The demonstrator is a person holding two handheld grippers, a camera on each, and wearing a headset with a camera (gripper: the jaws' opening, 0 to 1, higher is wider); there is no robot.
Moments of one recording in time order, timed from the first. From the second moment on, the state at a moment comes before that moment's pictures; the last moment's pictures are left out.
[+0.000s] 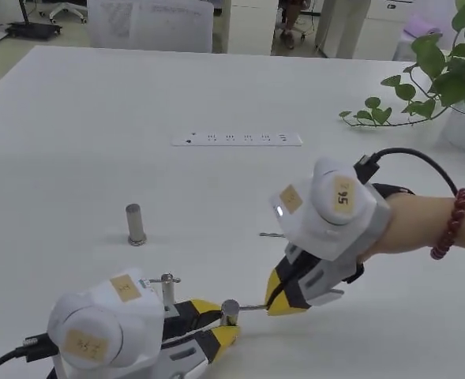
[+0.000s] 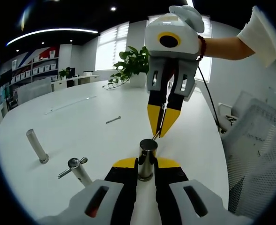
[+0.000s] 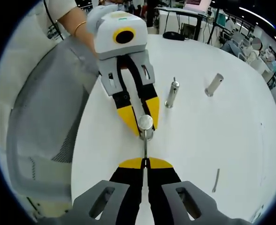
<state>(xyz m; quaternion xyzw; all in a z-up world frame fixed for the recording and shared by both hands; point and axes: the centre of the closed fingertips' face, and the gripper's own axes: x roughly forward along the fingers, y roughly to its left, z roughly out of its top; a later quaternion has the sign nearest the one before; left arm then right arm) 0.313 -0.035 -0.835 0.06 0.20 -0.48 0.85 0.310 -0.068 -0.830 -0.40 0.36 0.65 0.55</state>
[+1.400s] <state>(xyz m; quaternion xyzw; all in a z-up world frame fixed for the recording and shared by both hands) 0.312 -0.035 -0.836 0.06 0.20 -0.49 0.85 0.305 -0.046 -0.822 -0.41 0.34 0.65 0.54</state>
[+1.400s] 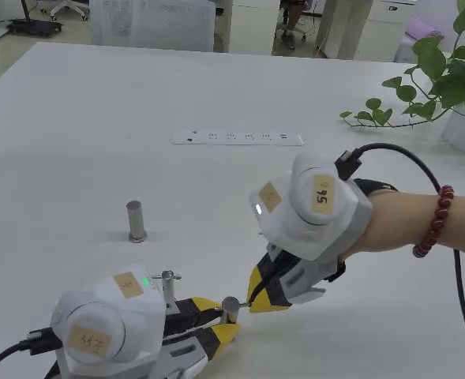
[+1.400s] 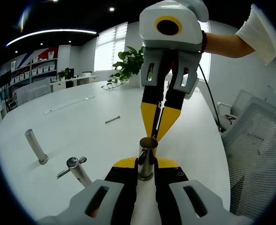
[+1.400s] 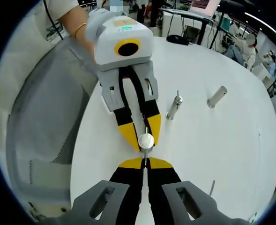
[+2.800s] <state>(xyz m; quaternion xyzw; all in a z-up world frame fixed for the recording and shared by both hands) 0.312 -0.036 -0.838 0.05 0.20 -0.49 0.85 0.304 -0.046 -0.818 -0.37 0.35 0.64 0.57</state>
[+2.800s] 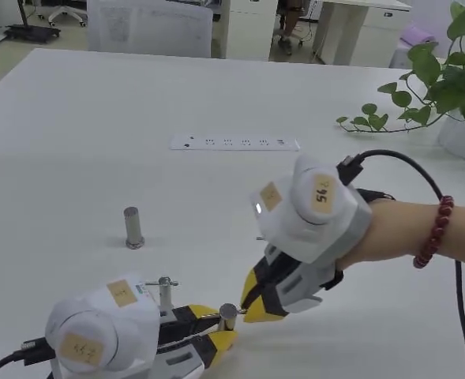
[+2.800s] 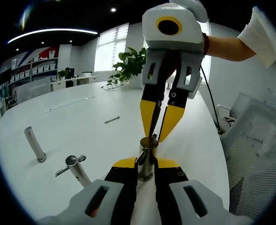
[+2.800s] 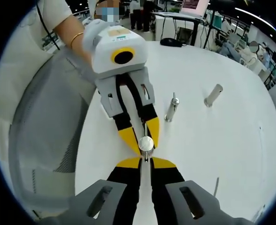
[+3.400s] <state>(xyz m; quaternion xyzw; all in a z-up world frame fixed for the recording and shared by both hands) 0.312 -0.037 -0.837 0.05 0.19 -0.49 0.85 0.304 -0.041 -0.821 -0.37 0.35 0.65 0.57</state>
